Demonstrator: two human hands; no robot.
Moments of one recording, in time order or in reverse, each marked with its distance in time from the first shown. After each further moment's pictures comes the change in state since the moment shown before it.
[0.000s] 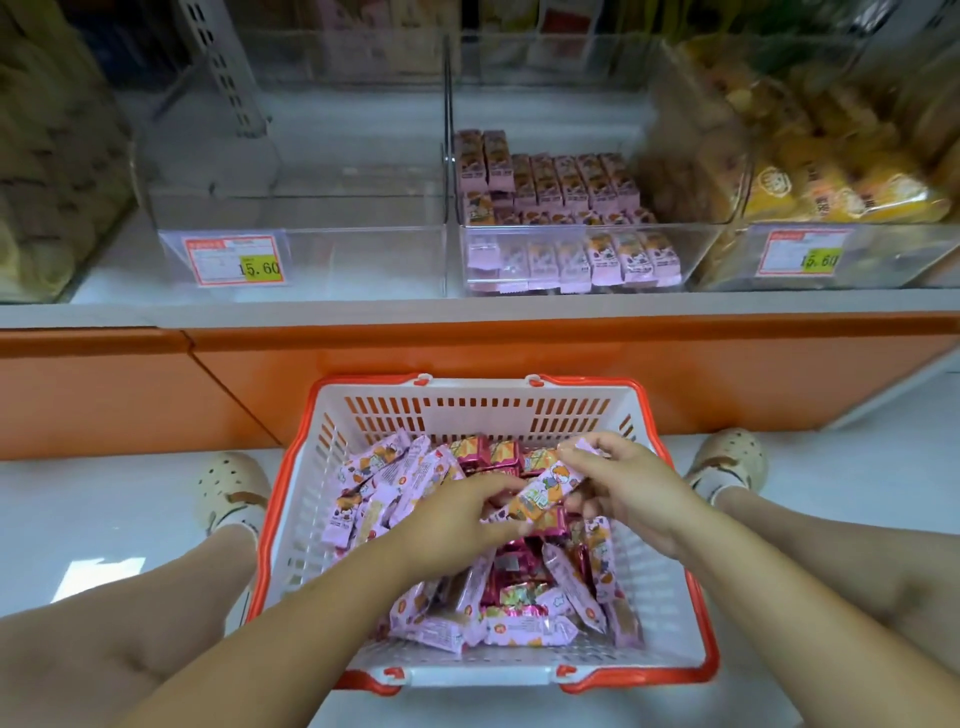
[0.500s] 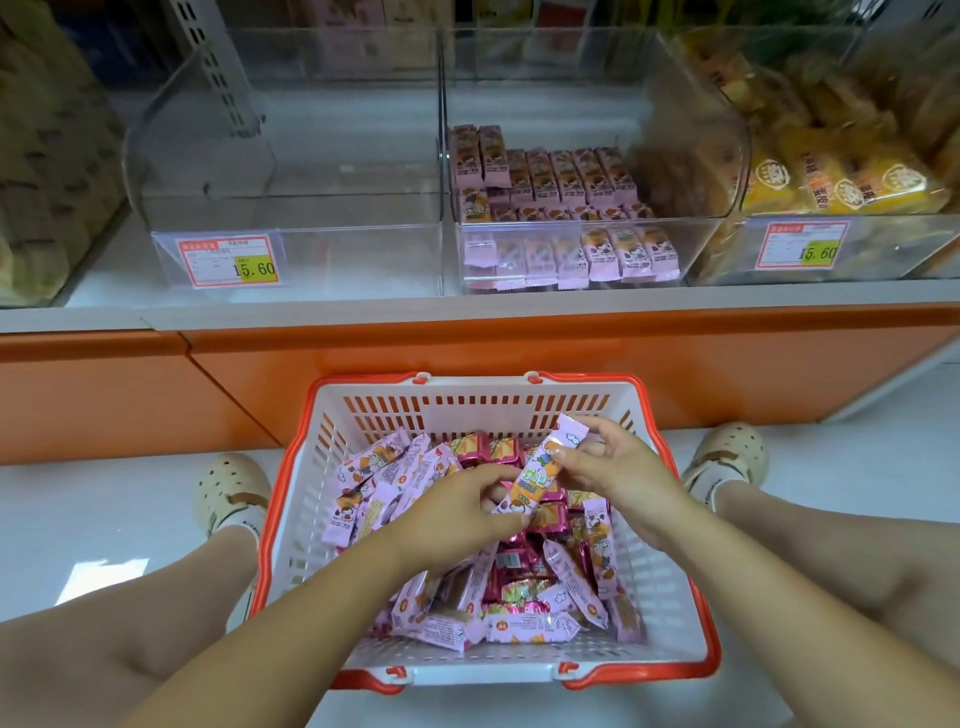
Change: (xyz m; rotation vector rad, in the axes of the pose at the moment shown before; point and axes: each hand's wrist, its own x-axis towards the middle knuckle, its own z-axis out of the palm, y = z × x) left_hand -0.002 0.006 -0.004 -0.189 0.020 -0.087; right_hand 0.006 0.003 0.004 -0.005 0.043 -0.119
